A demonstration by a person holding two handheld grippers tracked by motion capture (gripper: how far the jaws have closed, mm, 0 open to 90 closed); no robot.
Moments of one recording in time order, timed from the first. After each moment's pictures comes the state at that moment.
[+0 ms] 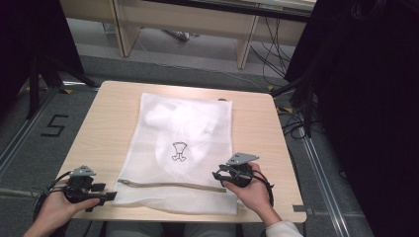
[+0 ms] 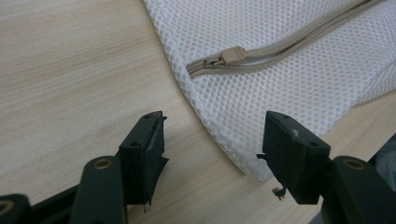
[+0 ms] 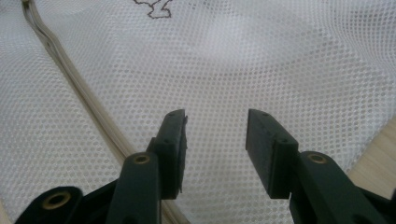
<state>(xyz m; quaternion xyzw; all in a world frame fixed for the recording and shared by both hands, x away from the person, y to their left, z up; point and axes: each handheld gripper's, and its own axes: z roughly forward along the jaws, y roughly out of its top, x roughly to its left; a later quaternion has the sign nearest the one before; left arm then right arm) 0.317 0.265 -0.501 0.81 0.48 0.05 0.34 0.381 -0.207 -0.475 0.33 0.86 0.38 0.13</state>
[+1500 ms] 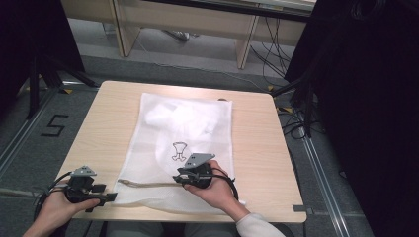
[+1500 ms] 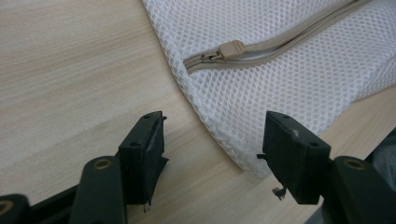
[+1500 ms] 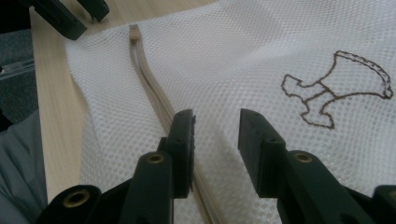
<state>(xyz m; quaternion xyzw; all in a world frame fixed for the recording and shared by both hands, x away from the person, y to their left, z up) 0.317 0.262 -0.503 0.80 0.49 0.05 0.35 0.375 -0.095 -0.470 0.21 0.89 0.40 0.09</state>
